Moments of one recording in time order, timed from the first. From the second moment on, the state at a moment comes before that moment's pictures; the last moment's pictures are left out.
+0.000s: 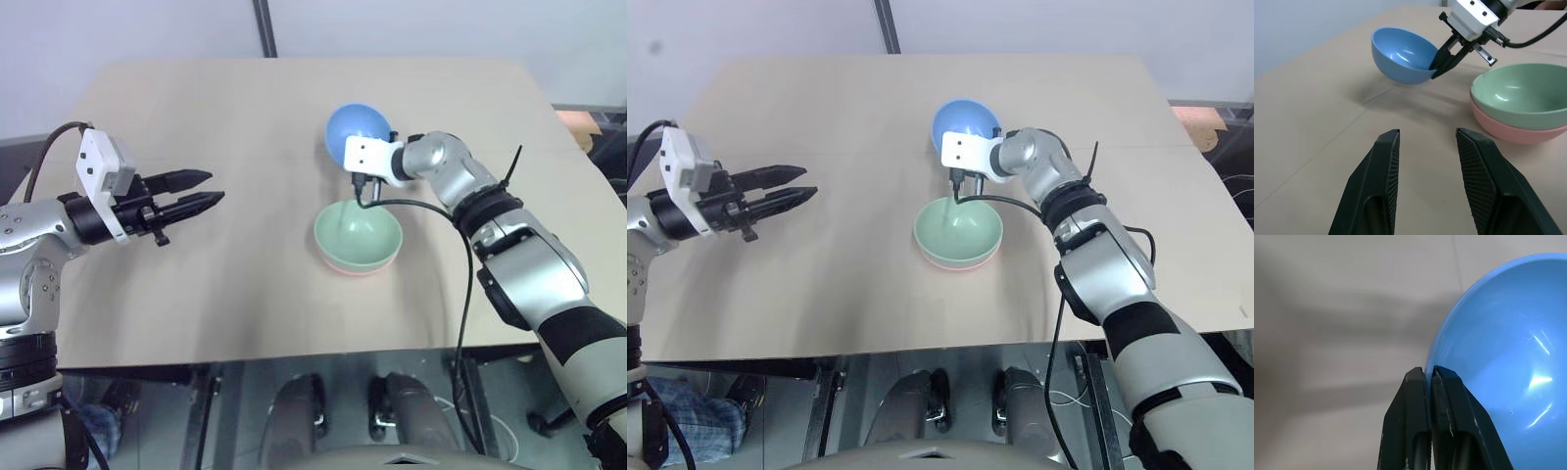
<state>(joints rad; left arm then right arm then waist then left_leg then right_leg) -0.34 0.94 0.35 -0.03 -0.55 0.38 -1.15 -1.31 -0.24 0.41 1.06 -0.33 -0.11 0.83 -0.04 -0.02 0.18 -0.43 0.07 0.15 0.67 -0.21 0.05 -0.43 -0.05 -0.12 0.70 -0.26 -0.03</state>
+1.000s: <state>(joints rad) -0.67 0.94 0.18 0.19 -0.54 0.36 -1.45 -0.88 -0.72 0.44 -0.43 -0.02 0.73 1.35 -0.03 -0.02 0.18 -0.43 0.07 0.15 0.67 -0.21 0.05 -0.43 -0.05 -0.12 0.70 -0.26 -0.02</state>
